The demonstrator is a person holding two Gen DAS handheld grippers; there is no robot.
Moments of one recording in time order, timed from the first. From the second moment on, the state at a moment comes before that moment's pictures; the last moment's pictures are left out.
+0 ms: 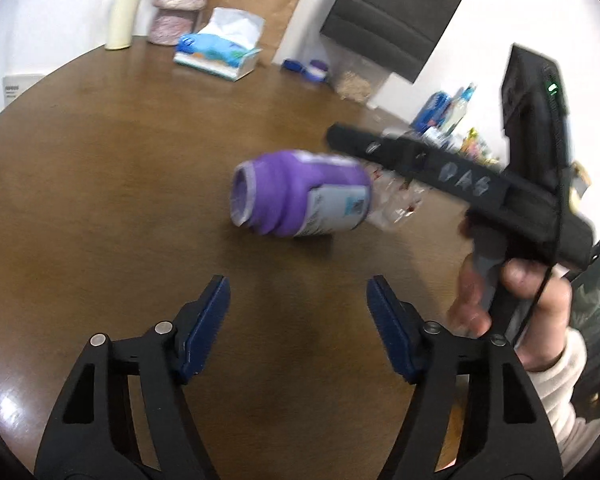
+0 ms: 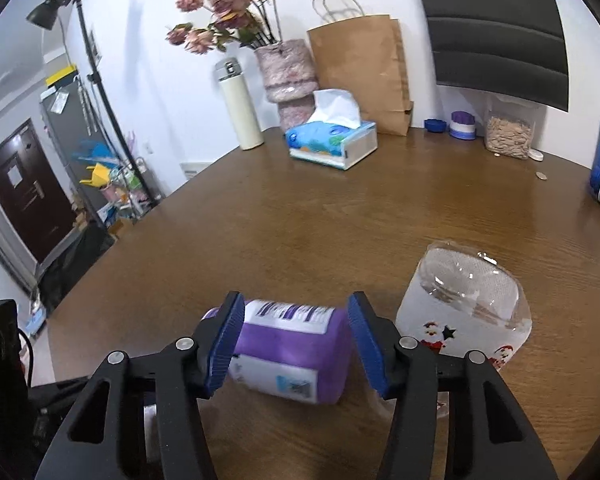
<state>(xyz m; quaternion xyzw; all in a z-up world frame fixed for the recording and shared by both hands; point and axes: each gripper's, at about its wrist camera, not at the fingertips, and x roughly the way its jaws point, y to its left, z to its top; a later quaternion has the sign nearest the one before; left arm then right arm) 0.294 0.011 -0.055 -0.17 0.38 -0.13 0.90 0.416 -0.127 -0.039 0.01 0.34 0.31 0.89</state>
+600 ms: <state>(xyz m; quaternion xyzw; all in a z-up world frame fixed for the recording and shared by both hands) 0.317 0.025 -0.052 -0.25 0.38 -0.15 0.88 0.396 -0.138 -0.030 0.00 0.32 0.36 0.88</state>
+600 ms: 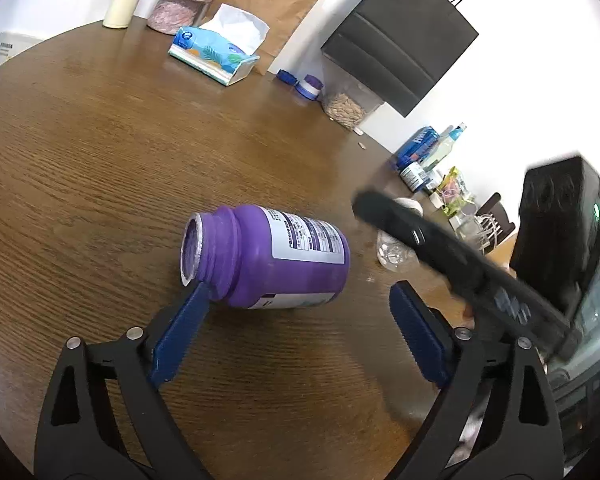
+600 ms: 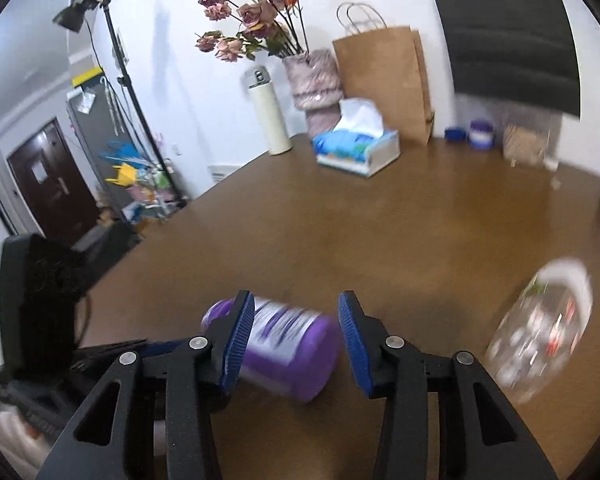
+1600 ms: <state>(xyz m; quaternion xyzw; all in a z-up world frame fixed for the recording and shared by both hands) 0.313 0.010 -0.069 -0.15 0.48 -0.14 0.86 0.368 -0.149 -0.083 -0.06 0.38 0.32 0.86</state>
